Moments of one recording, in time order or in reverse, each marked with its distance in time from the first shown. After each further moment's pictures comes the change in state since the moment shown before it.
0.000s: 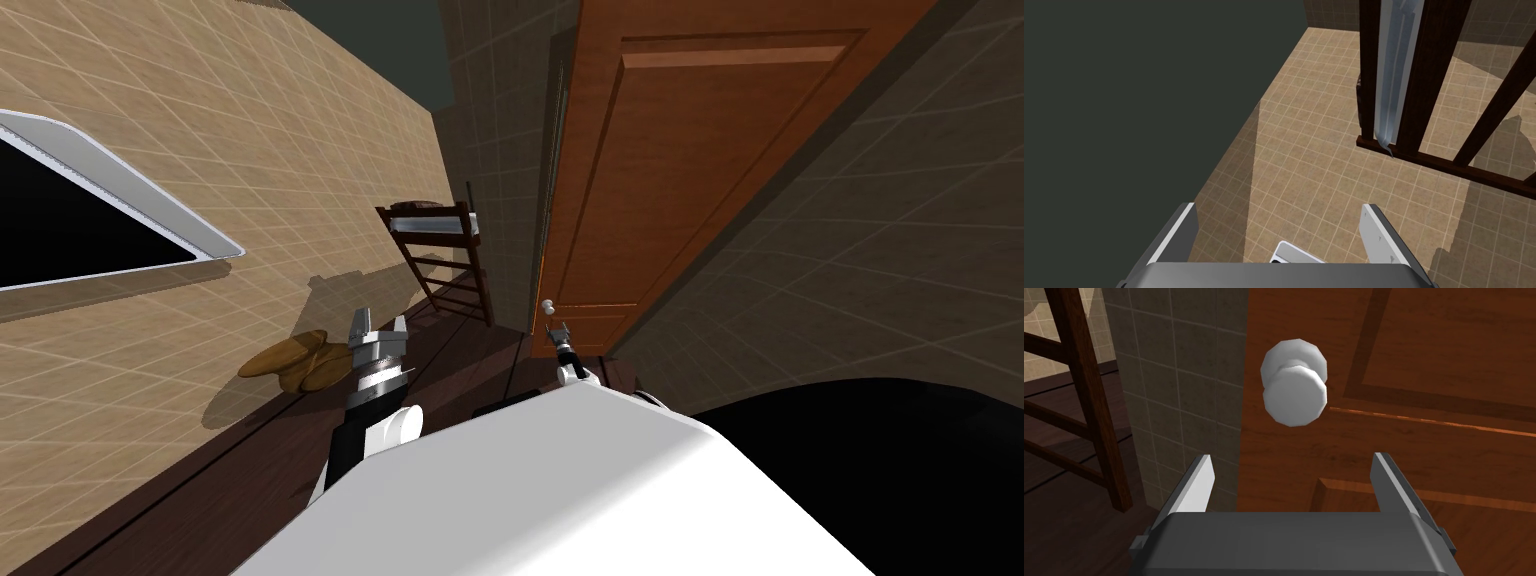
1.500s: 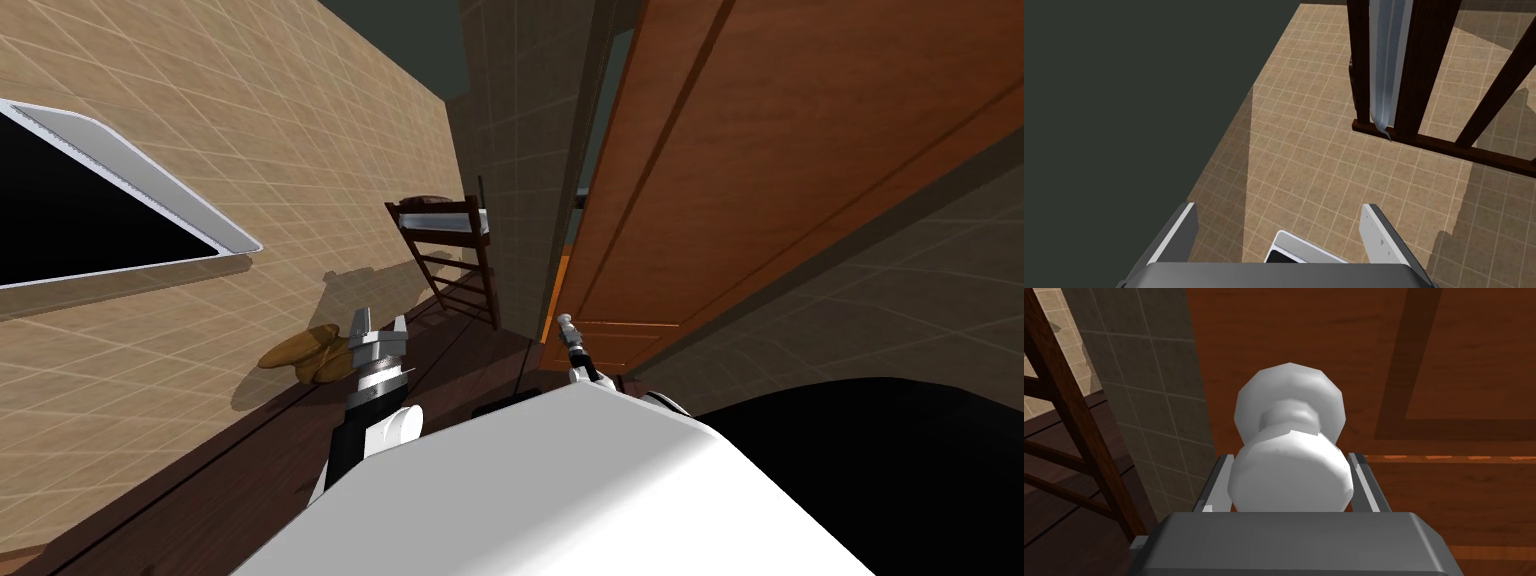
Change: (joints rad) arm 0.028 -0.083 -0.011 0.041 -0.056 -0.037 -0.202
